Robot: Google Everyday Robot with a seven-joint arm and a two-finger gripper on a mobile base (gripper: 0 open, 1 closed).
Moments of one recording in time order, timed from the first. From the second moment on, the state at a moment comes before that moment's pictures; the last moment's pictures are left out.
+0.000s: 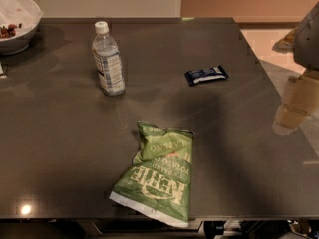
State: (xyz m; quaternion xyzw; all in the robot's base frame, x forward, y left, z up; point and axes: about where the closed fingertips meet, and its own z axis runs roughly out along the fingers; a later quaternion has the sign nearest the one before) arm 0.438 -0.217 0.976 -0.60 0.78 -0.03 0.16
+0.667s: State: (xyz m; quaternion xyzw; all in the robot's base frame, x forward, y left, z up) arm 0.463 -0.210 0.975 -0.59 0.79 -0.03 0.18
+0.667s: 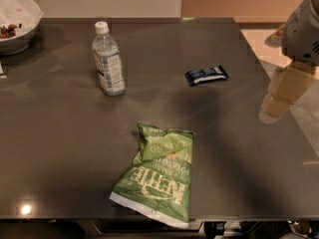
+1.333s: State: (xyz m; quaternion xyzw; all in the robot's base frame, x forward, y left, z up) arm 0.546 -0.167 0.969 -0.56 0.79 0.03 0.25
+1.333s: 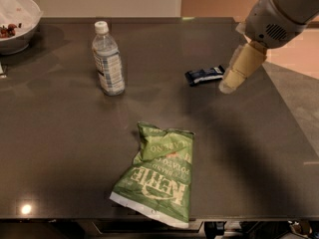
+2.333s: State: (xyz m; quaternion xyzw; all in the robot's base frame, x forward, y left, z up) arm 0.627 -0.048 0.983 -0.56 0.73 0.12 0.37
